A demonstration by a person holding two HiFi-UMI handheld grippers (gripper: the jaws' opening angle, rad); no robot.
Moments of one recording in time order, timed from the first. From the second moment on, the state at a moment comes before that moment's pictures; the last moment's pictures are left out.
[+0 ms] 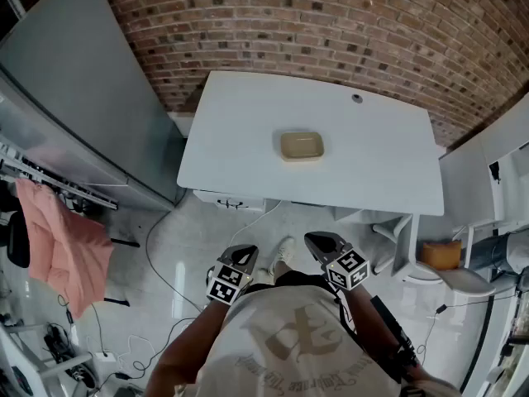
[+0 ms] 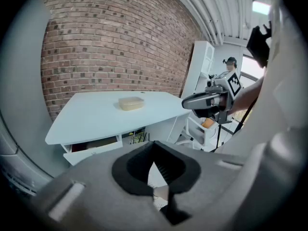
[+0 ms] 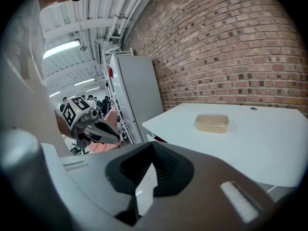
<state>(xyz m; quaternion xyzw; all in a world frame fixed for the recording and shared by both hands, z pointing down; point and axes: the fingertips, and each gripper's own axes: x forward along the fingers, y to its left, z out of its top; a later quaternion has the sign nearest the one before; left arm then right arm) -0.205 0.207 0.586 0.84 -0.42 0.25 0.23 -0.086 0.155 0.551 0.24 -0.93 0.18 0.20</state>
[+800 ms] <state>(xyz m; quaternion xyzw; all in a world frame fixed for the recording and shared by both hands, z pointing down) -0.206 0.230 0.571 0.85 -0.43 0.22 0.21 -0.094 0.181 0.532 0.25 -0.94 0.15 0.20</state>
